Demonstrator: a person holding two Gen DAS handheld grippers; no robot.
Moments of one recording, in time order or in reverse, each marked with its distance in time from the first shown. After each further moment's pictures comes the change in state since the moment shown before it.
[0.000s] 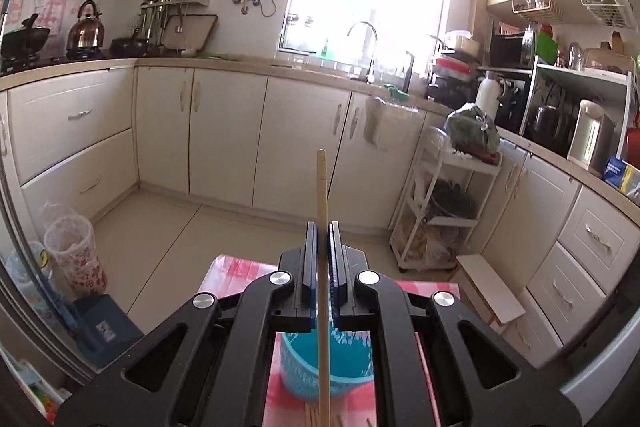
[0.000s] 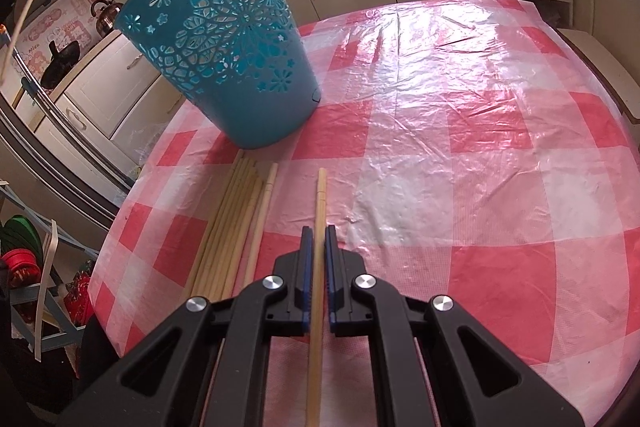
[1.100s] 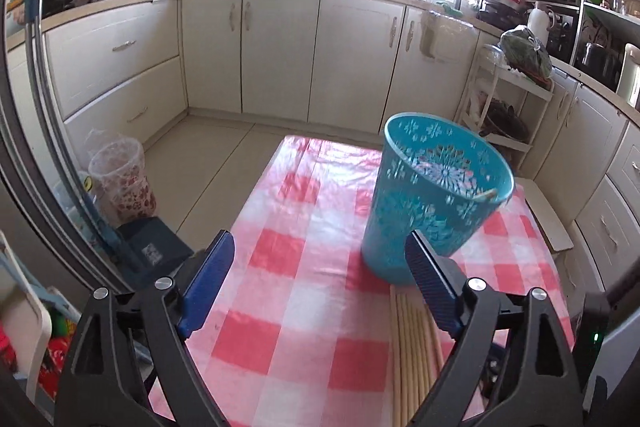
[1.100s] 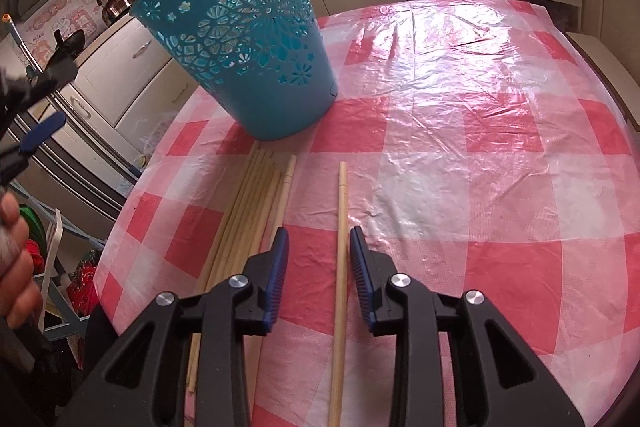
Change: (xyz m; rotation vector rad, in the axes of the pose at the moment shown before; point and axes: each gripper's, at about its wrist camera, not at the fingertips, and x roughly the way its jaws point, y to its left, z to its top) left arm -0.027 0.071 -0.136 0.005 0.292 0.183; right arm 0.004 0.021 0.003 -0.046 0.038 -0.018
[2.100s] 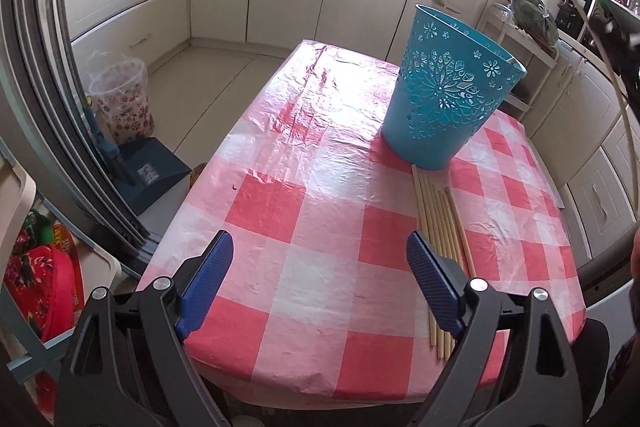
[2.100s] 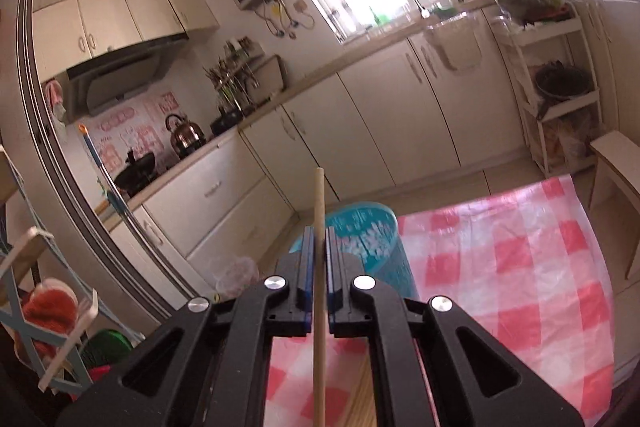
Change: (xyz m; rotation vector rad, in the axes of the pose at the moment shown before) left arm -0.005 0.031 -0.078 -0.061 0.188 -0.039; right arm -0.132 0.053 0.106 0.031 -0.547 0.238
